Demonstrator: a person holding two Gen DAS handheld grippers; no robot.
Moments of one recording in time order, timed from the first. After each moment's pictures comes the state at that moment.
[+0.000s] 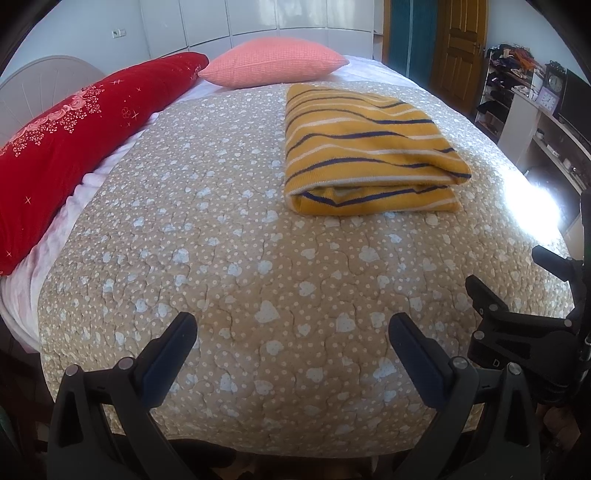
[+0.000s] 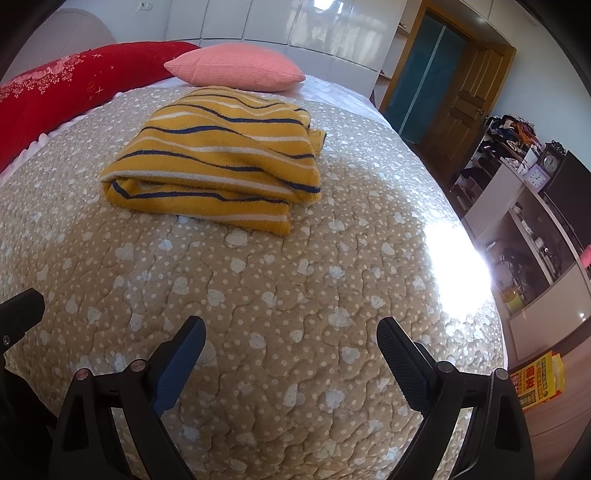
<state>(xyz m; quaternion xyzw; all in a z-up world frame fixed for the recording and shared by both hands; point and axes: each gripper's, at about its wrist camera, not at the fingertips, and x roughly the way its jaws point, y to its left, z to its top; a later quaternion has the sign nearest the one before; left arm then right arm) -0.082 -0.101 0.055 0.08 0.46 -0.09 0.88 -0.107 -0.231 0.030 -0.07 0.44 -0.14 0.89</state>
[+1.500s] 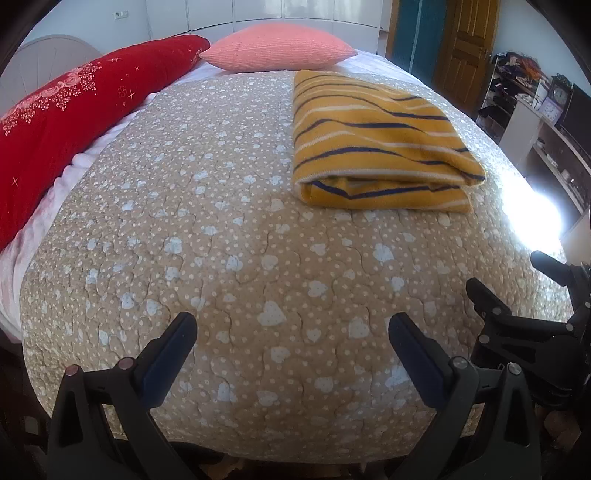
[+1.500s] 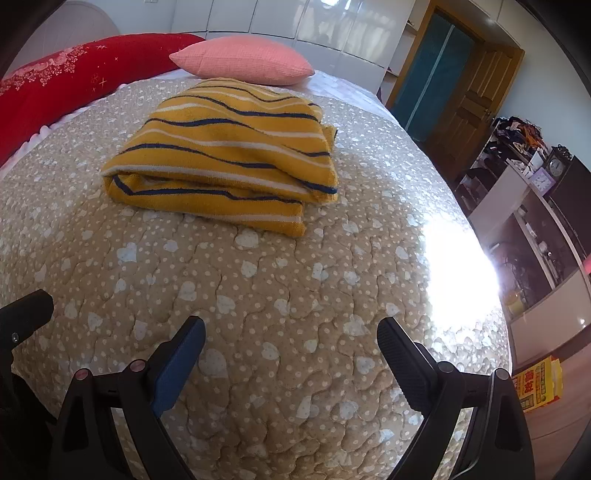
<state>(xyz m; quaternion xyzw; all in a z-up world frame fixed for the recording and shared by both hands) -0.065 -0.086 0.038 0.04 0.48 -0.10 0.87 -0.086 -0.230 0.024 -0.07 0.45 -0.12 0.88</state>
